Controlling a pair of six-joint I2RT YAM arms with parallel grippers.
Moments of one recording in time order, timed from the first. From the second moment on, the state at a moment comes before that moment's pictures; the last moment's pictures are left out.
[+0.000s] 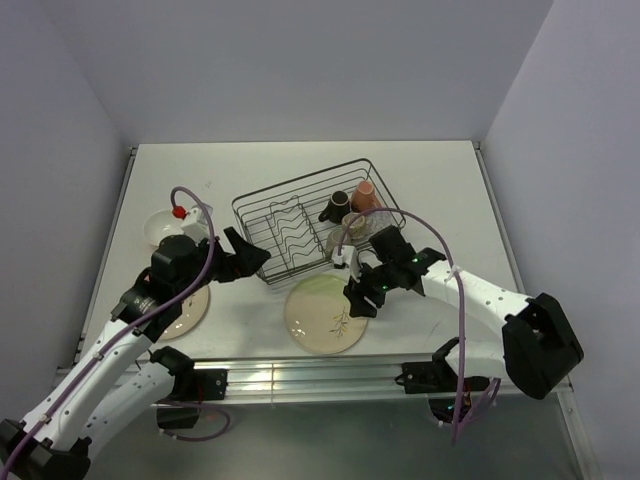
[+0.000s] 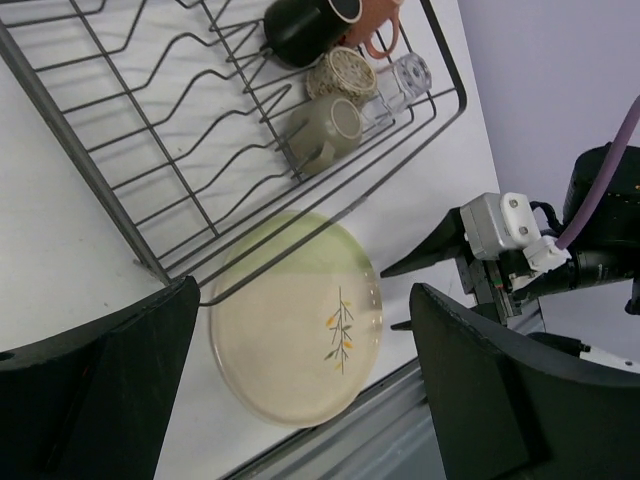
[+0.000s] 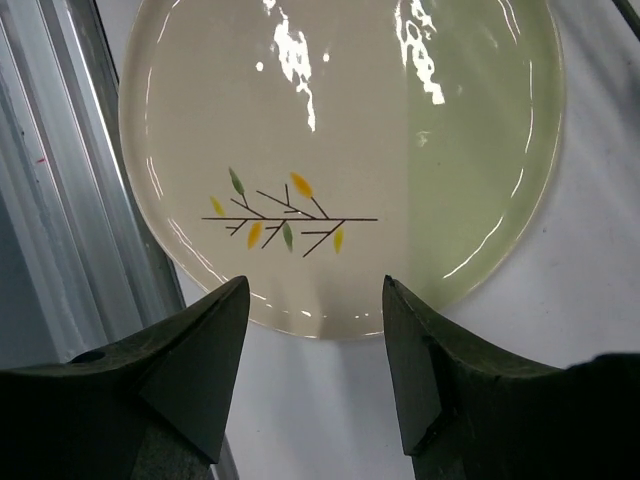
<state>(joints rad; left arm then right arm) -0.52 0.69 0.67 -0.34 0.10 -0.73 0.57 1.24 0.69 -0.51 -0.60 -0.45</state>
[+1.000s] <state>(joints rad) -0.67 0.58 0.48 -0.35 0.17 -0.94 1.10 1.00 0.48 -0.48 -0.47 -1.03</state>
